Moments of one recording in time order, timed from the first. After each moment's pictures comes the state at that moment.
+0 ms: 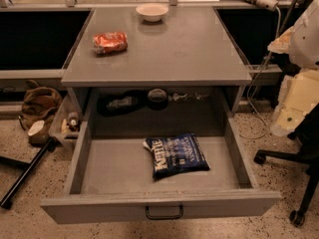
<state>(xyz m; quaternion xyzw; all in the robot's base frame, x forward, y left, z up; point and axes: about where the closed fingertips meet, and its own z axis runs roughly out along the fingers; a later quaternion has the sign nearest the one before) 0.438 -0.217 0.976 -0.60 0.78 -0.03 0.16</state>
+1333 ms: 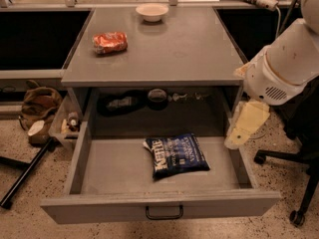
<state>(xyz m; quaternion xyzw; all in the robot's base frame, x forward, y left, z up) 0.470 -0.174 0.897 -0.59 0.78 0.01 0.21</state>
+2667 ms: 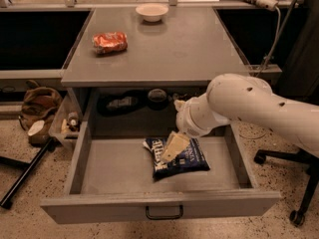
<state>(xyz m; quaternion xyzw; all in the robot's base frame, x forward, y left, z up) 0.543 -0.043 0.741 -0.60 0.74 0.07 0.31</state>
